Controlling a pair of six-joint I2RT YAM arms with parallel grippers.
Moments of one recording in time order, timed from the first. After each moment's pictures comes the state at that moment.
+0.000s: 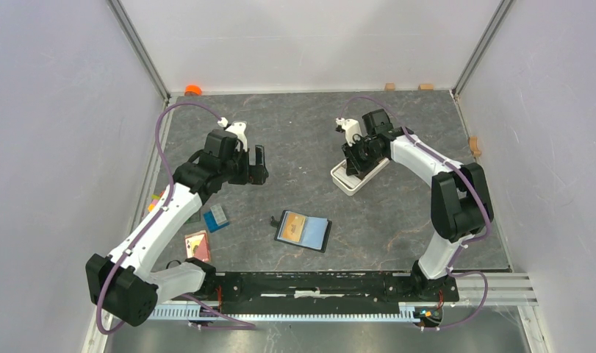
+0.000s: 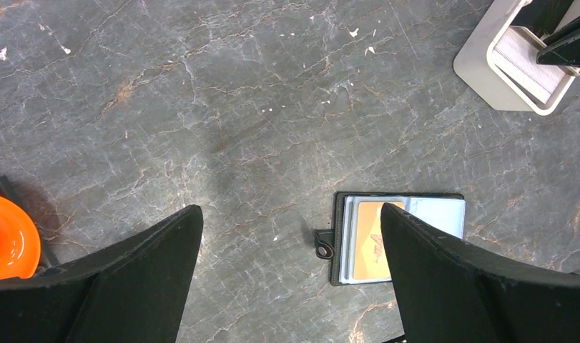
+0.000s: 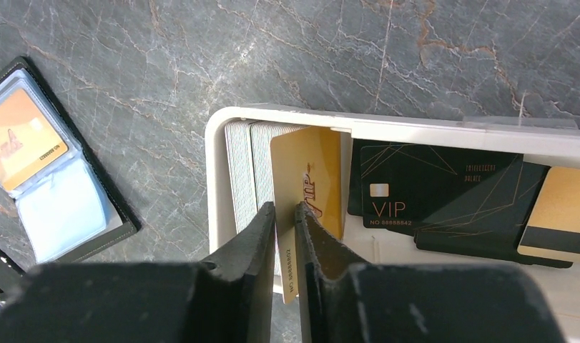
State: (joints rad) left arm -0.42 1.14 1.02 -0.63 -0.02 -0.29; right arm 0.34 1.76 1.25 -0.58 -0.41 -0.29
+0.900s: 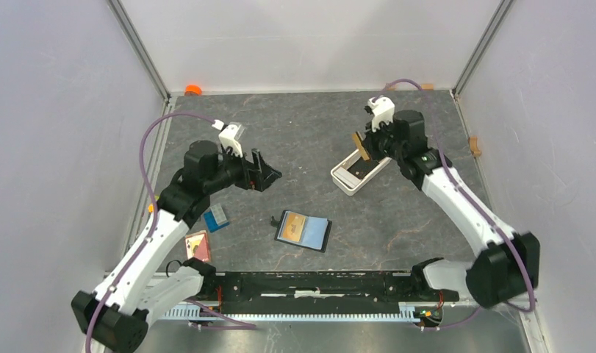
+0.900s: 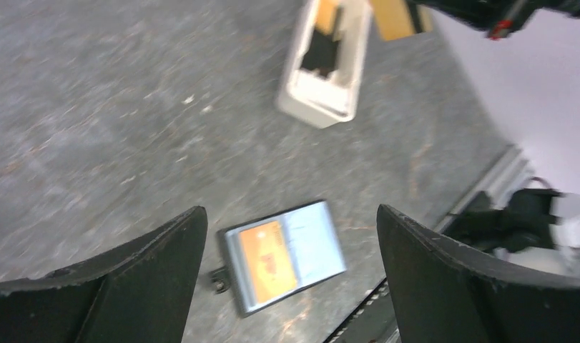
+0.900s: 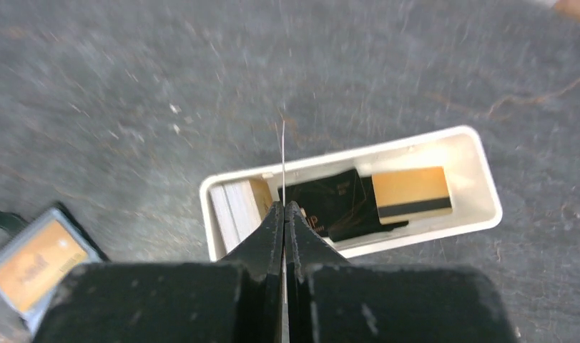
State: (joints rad) left arm -0.42 0.96 0.92 -0.44 0.30 -0.31; right arm 0.34 1.34 1.06 -0.31 -0.16 -0.13
